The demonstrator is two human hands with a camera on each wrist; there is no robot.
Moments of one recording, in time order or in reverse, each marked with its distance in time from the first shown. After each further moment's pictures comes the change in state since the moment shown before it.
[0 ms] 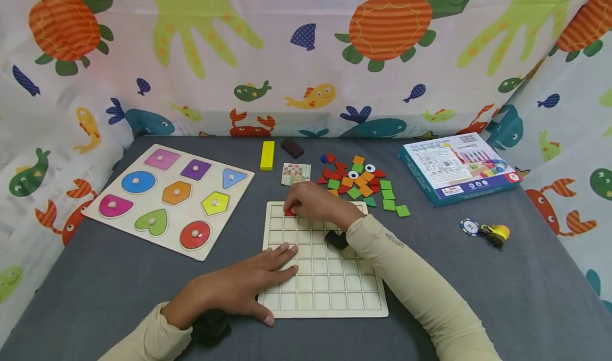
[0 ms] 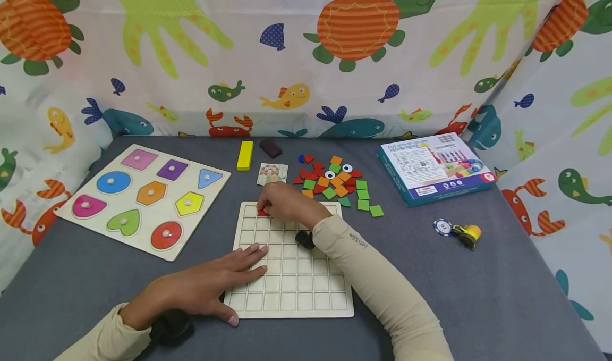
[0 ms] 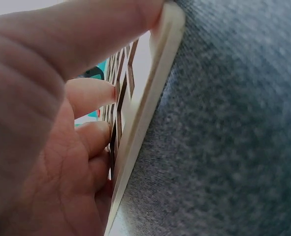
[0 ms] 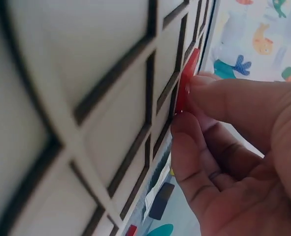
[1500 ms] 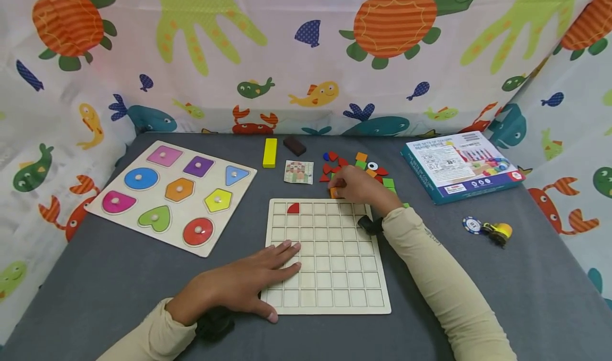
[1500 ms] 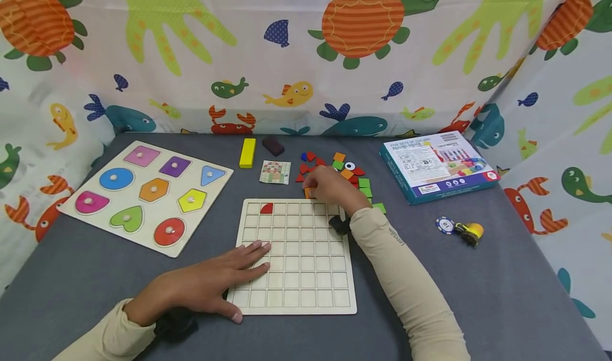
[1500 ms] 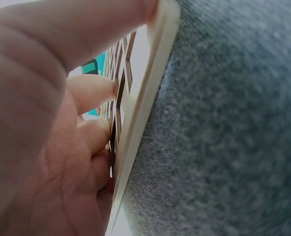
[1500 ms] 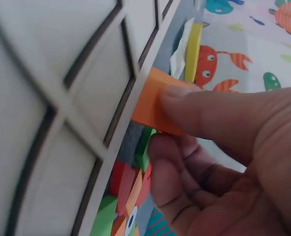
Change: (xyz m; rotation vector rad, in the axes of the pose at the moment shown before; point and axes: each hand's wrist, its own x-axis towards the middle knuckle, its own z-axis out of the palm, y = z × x) left_hand -0.004 0.001 0.001 0.056 -0.002 0.007; right_hand -0.040 0.050 -0.037 0.058 0.061 0.318
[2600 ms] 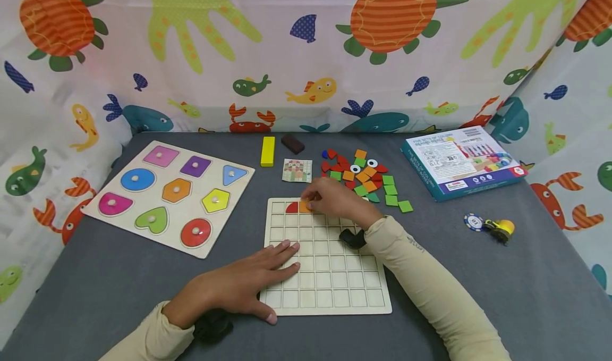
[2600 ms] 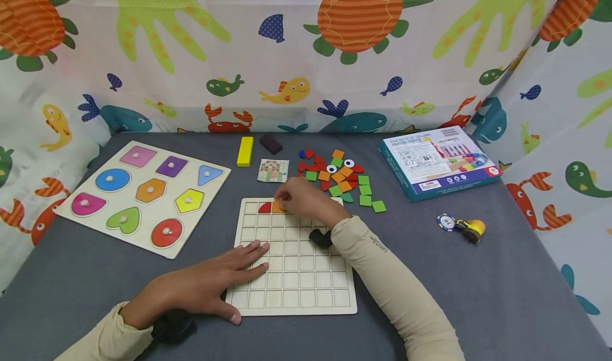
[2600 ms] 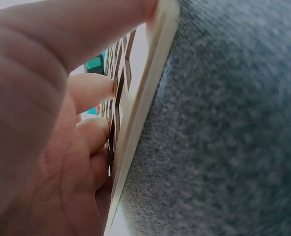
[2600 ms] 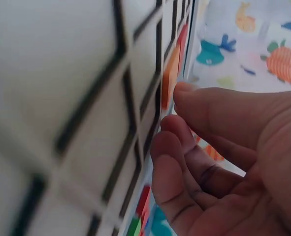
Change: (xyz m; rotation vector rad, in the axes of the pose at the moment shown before) left_hand 0.001 0.000 -0.001 -0.013 0.005 0.004; right_hand 0.001 -0.036 0.031 0.091 -0.027 -0.136
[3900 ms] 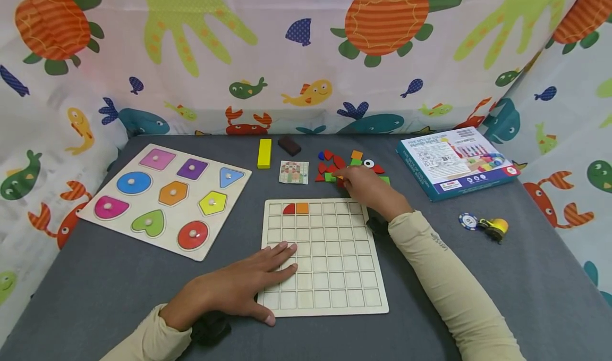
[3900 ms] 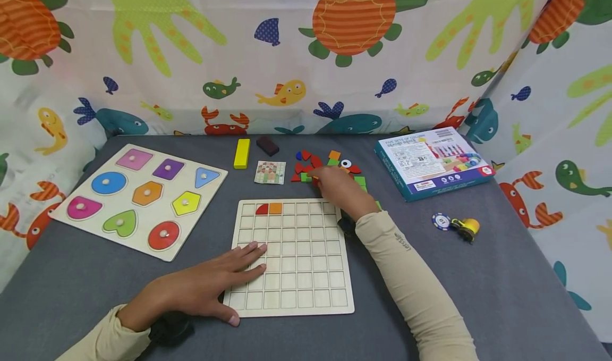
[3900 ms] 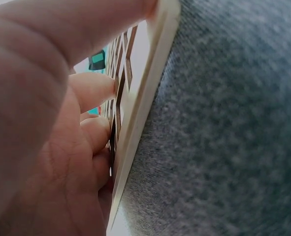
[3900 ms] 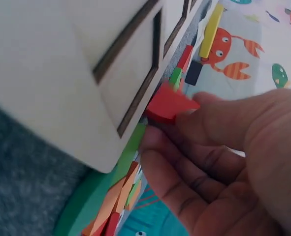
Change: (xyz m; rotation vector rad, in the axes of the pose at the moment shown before) left_hand 0.000 0.000 0.001 0.008 0.002 0.002; right_hand -0.026 0.047 -0.038 -0.247 0.125 0.108
